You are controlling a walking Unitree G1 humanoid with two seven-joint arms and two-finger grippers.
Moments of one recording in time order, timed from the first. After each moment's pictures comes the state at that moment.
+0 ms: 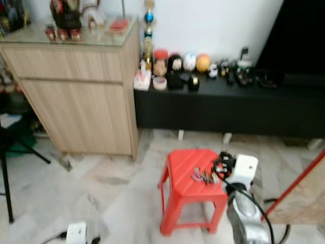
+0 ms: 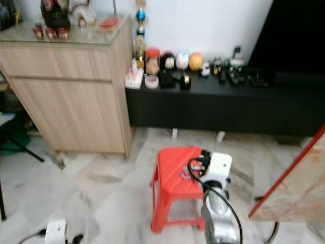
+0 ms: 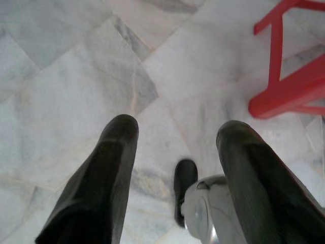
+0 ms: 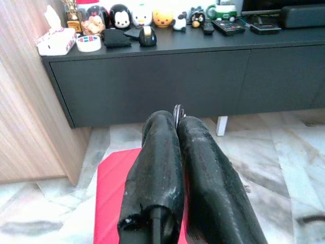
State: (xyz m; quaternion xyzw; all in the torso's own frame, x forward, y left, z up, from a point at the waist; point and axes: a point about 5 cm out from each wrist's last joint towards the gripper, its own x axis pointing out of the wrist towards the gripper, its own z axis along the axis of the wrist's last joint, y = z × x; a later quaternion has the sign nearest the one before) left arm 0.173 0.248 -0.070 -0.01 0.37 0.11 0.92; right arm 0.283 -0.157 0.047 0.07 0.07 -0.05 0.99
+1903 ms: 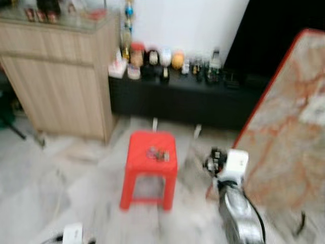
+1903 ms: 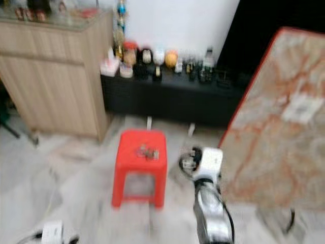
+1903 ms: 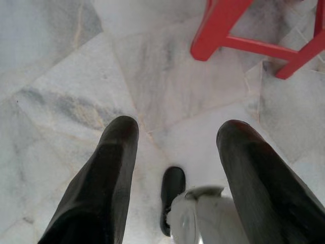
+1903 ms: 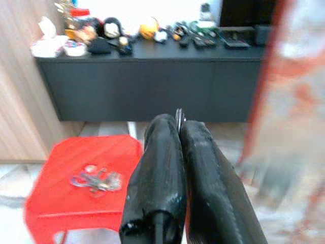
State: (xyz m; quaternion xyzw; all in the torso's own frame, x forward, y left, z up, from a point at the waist) left arm 0.165 0.252 -0.073 0.00 0.38 0.14 0.91; right arm 0.291 -0.136 0.057 0.08 0.06 -0.02 0.99
